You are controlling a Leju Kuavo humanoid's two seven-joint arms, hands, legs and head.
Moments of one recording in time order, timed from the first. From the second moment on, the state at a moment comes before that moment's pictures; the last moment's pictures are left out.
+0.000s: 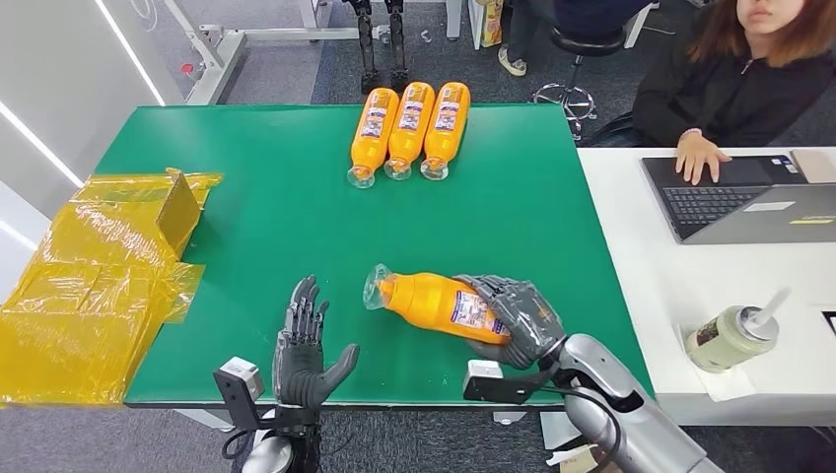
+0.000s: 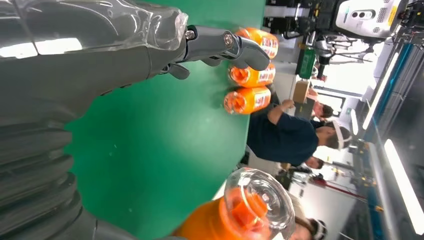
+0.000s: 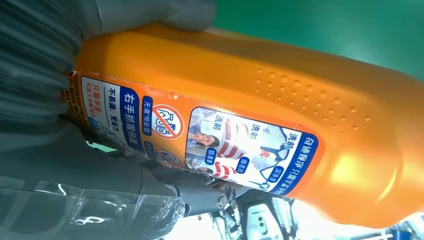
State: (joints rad) left arm -0.05 -0.24 -0.34 -0.88 -0.01 -0.01 -0.69; right arm -0.36 -0.38 0.69 -1.30 0.72 -0.17 -0.33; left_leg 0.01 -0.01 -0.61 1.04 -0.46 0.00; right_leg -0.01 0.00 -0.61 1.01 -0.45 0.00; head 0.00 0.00
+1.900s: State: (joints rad) left arm -0.04 -0.24 -0.44 -1.06 0.11 -0.26 -0.56; right arm -0.10 -0.06 0.68 -1.58 0.96 -0.10 -0.17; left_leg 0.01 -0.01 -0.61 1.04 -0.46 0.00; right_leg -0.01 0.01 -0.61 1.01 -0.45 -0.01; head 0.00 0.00
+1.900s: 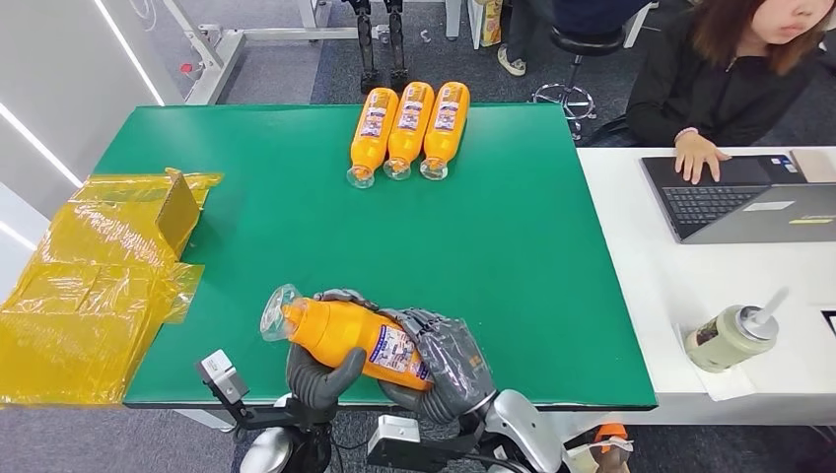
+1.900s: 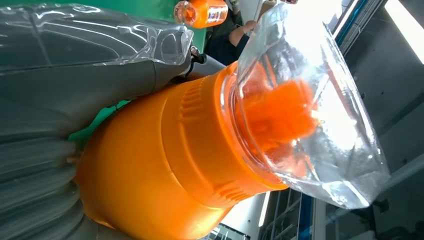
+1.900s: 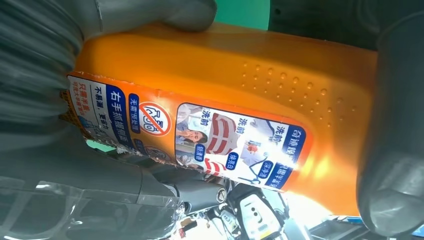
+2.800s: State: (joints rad) left arm -0.05 -0.24 -0.46 -1.05 0.11 -0.25 -0.55; right arm -0.03 -0.04 0.65 -1.66 1.06 -0.14 -0.13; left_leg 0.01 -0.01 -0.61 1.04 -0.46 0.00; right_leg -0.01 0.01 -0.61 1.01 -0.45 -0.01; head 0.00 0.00
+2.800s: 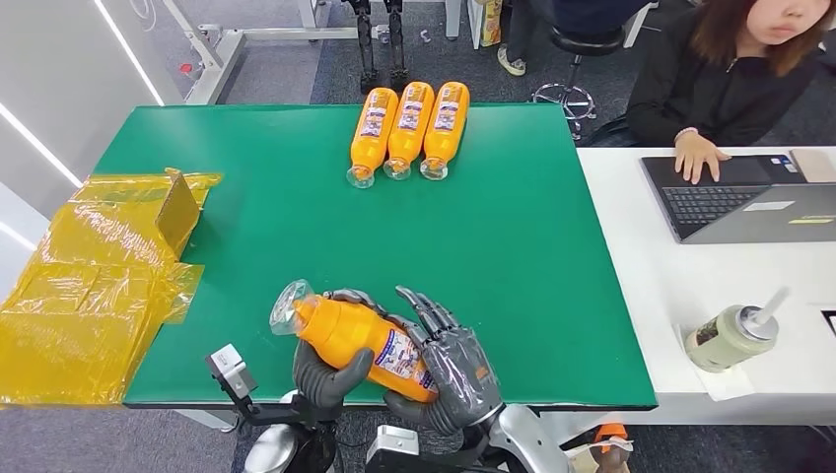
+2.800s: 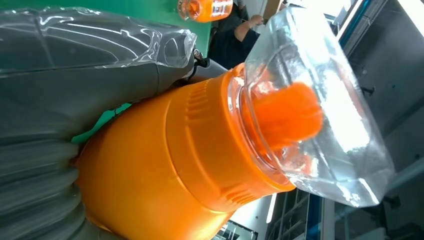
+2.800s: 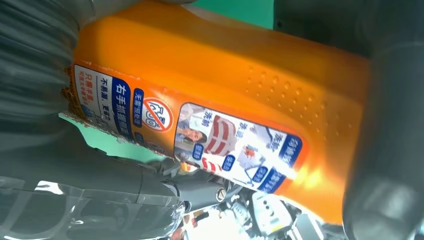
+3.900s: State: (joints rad) left arm -0.12 -0.10 -0.40 -1.06 -0.90 0.56 -0.50; right arm -0.03 -0.05 0.63 -1.63 0.61 -0.65 -0.52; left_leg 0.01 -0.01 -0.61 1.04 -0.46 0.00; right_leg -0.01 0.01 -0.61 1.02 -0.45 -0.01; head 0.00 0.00
